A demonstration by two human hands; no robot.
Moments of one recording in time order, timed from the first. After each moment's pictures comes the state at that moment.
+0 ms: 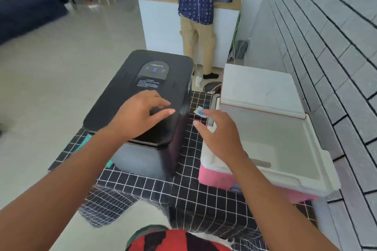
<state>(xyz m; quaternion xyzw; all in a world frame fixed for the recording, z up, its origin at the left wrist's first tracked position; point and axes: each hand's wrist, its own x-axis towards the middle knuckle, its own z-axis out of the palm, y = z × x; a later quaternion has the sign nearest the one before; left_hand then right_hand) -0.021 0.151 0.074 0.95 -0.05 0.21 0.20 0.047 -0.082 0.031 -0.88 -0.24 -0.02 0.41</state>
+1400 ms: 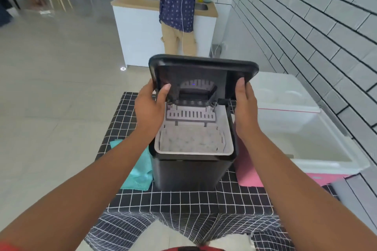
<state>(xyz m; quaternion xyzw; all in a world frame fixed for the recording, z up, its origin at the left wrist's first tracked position) 0.006 0.312 0.051 0.80 0.10 0.36 0.46 0.039 0.086 0.087 -0.74 -0.04 -0.11 0.67</state>
